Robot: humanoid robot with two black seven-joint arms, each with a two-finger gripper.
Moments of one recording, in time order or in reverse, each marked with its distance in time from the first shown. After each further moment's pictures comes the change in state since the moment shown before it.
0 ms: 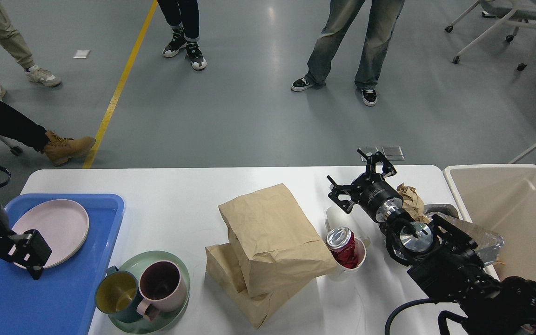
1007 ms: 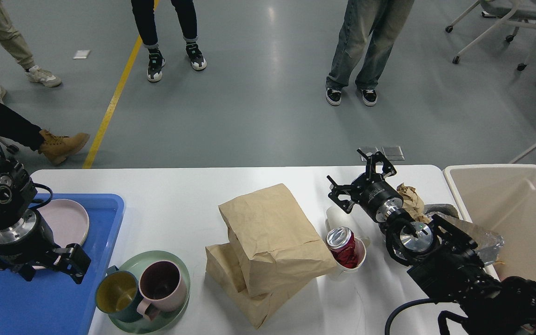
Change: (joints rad) left arm 0.296 0.023 -0.339 0.003 0.042 0.154 0.157; right arm 0.000 0.000 0.000 0.000 0.000 0.000 0.000
